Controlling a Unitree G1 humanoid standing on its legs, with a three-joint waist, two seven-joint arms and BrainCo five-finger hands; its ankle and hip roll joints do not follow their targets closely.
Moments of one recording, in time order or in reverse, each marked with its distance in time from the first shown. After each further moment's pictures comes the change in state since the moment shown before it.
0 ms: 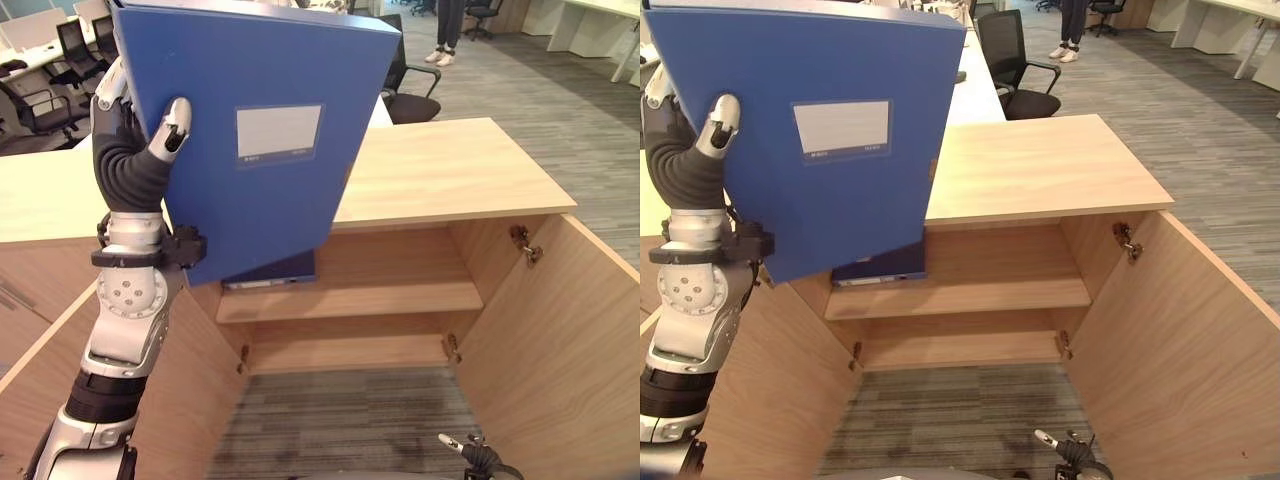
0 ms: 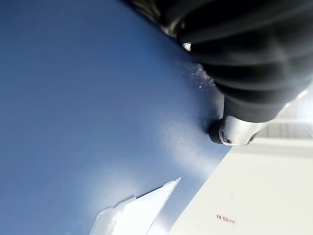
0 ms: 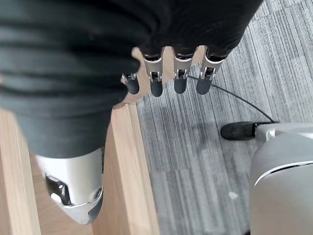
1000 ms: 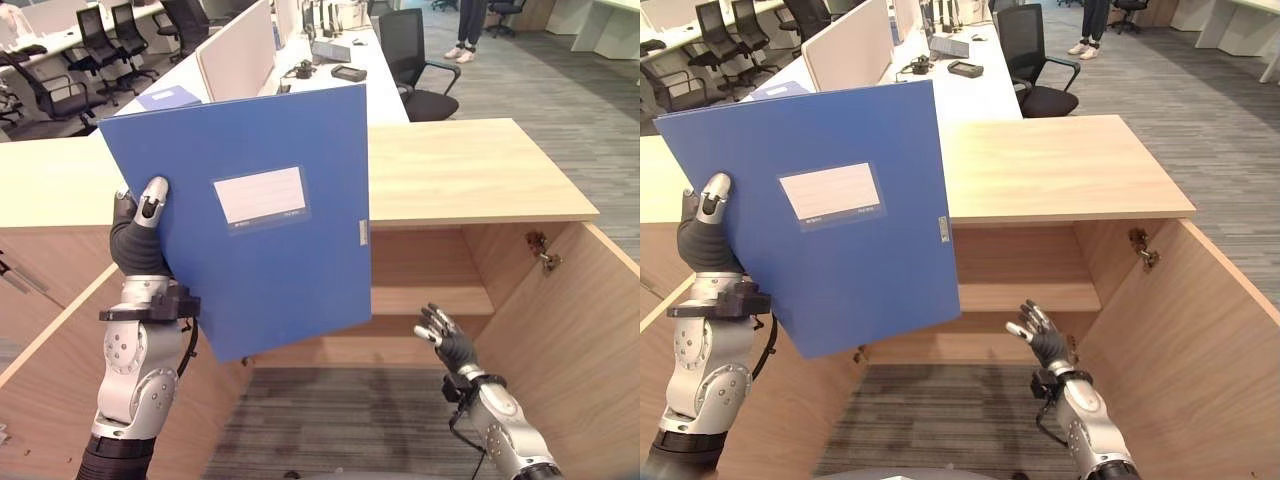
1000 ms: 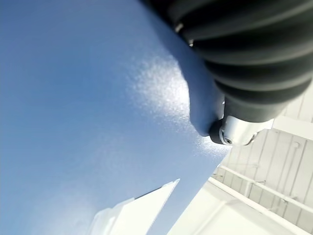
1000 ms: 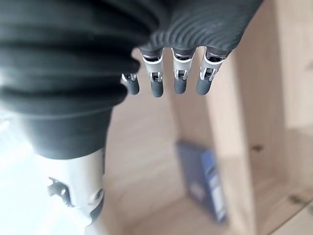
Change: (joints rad) left arm 0.241 -0.153 0.032 -0.024 -0.344 0.063 -0.172; right arm 0.048 -0.106 0.076 -0.990 0.198 -0.007 0.162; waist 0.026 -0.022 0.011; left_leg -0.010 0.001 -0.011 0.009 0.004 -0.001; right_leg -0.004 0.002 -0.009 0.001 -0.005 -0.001
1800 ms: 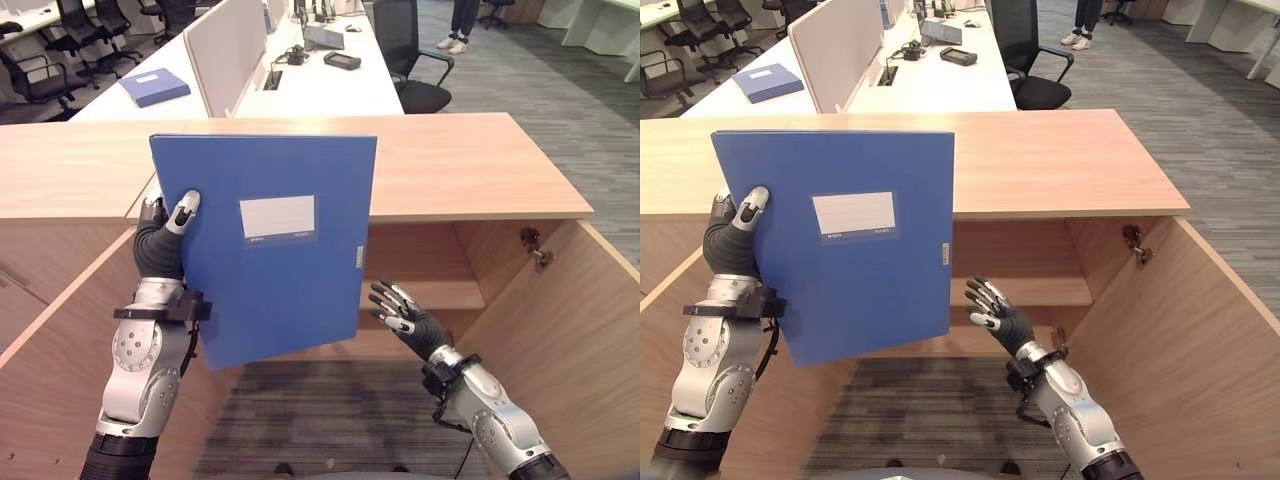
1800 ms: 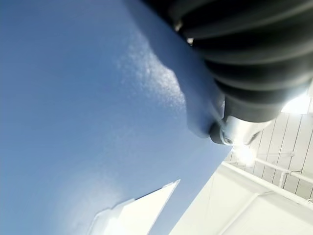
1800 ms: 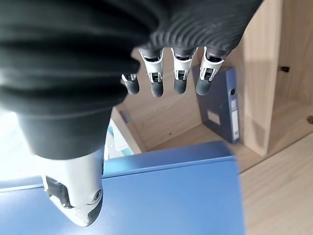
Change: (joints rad) left arm -0.004 0.003 -0.014 0.049 0.129 0.051 -0.037; right arm -0.051 -0.026 0.133 -0.151 0.158 0.070 0.123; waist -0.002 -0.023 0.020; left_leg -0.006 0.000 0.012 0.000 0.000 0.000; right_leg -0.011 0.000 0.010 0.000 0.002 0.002
